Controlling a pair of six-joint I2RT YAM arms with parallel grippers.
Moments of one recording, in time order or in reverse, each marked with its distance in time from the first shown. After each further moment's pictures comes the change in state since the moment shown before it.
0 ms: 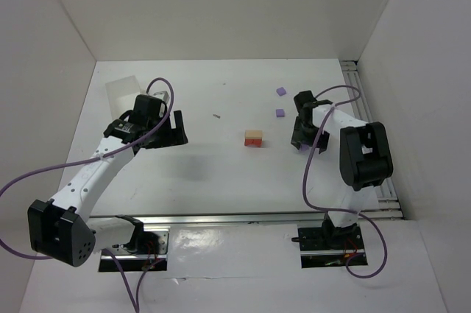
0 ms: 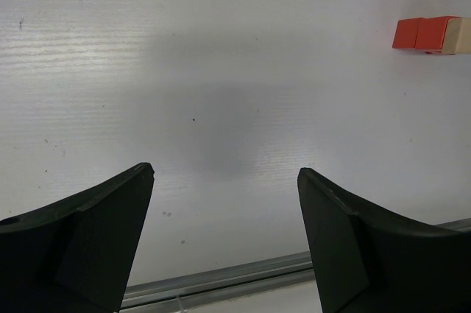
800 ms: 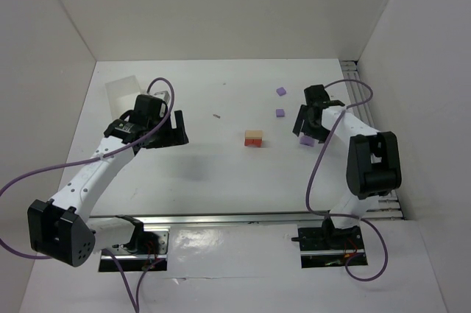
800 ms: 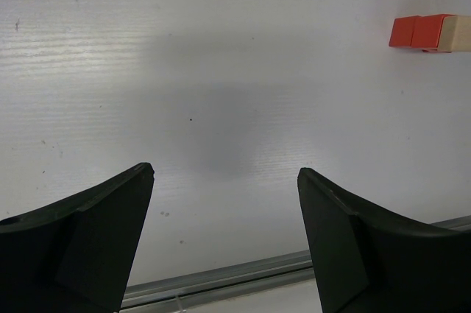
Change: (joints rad) left arm -0.007 0.000 0.003 -0.001 0.002 0.000; right arm -0.072 -0.125 -0.029 0.138 -0.075 -0.015
